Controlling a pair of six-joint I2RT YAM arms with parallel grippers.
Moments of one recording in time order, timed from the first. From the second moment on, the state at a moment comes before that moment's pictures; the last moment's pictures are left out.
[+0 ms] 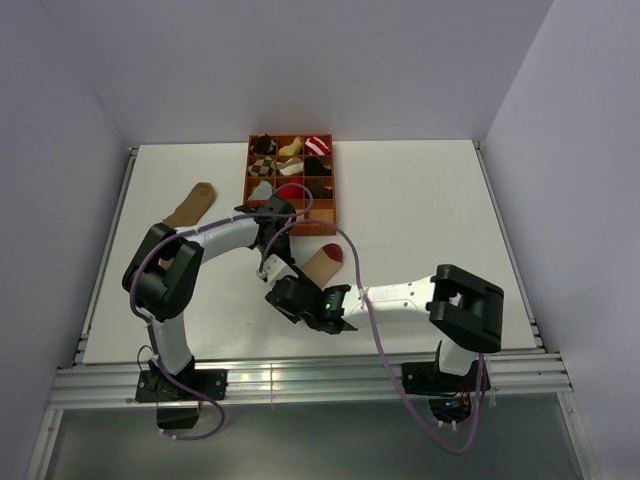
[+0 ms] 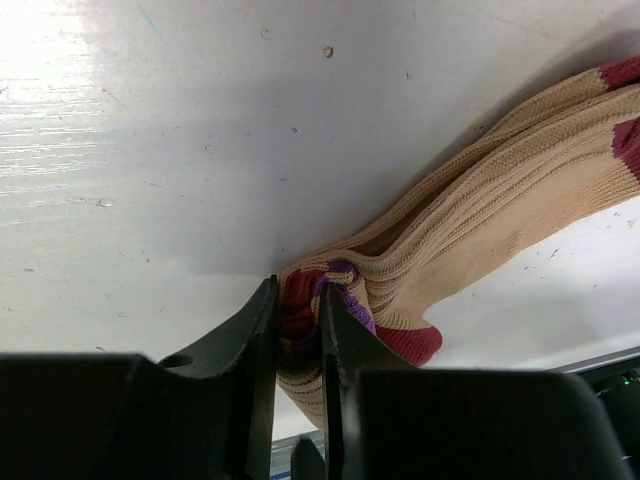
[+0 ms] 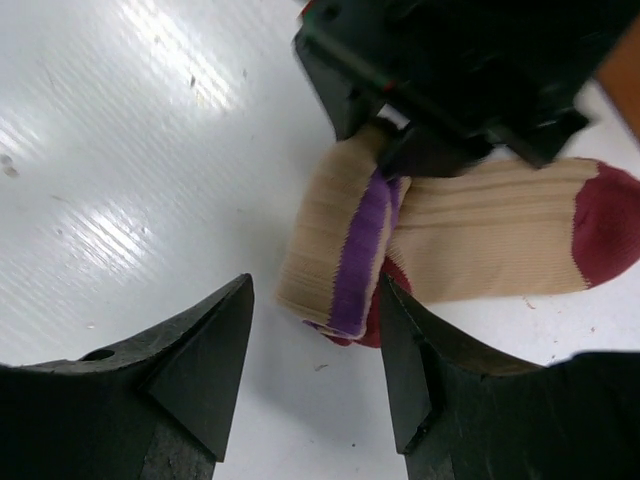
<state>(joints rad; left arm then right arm) -0.59 1.86 1.21 -0.66 0.17 -0.75 1.24 1.65 0.94 -0.10 0.49 0.17</state>
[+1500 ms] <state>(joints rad) -0.47 1.46 0.74 -0.17 0.24 -1.03 0.73 1.70 0.61 0.49 -0.56 0.56</state>
